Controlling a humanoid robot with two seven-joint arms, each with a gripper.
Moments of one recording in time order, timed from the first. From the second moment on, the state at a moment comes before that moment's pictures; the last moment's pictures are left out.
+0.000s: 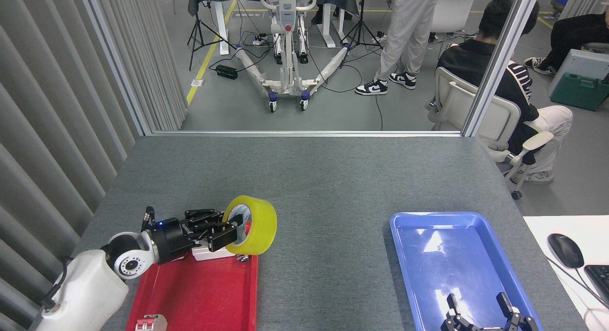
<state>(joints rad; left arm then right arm) -0.52 0.42 -0.40 -1.14 -0.59 -0.73 -0.38 0.38 -0.14 -0.10 -1.79 1.34 -0.10 -0.10</state>
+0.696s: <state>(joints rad) -0.44 0.01 -0.56 -1.00 -0.62 -0.79 -0.19 0.40 -0.15 -0.18 -1.79 1.34 -0.50 -0.14</state>
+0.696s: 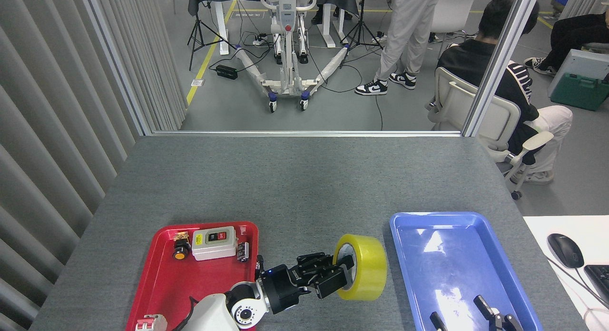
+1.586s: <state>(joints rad) -0.44 -0.01 -0.64 -1.02 -0.62 -0.79 -0.11 0.23 -0.22 0.00 -1.75 1.34 -0.71 -0.20</state>
